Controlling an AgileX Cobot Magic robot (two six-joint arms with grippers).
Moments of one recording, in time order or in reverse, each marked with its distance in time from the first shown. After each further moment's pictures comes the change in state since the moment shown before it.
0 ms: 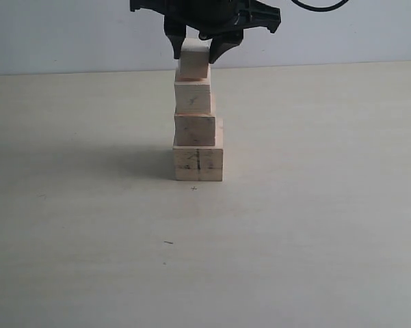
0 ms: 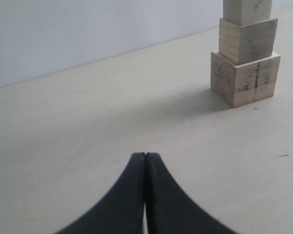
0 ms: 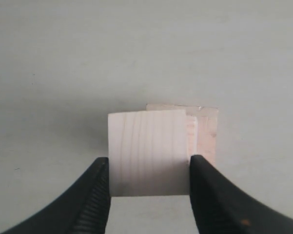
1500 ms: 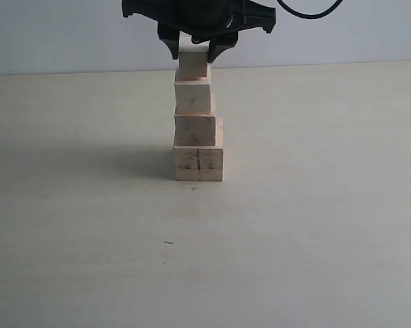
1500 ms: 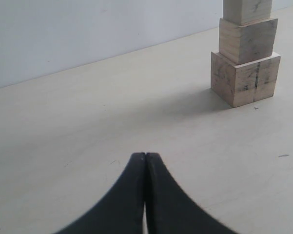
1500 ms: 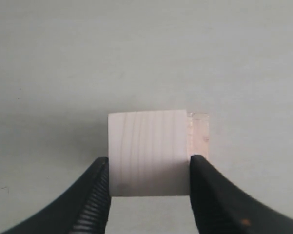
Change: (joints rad) left arm 0.000 0.000 0.000 0.000 0.000 0.000; right arm 0.057 0.002 0.000 -0.136 0.007 0.121
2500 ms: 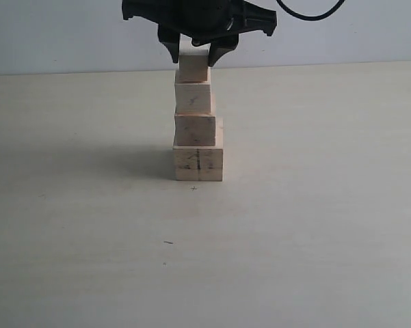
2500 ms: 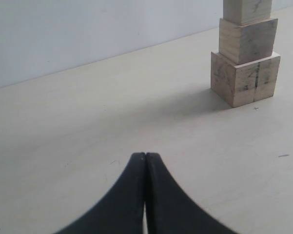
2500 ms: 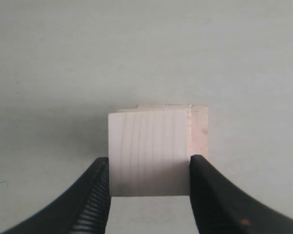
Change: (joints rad) left arm 0.000 0.000 0.000 0.000 0.000 0.000; right arm 0.000 0.000 0.000 0.016 0.018 0.000
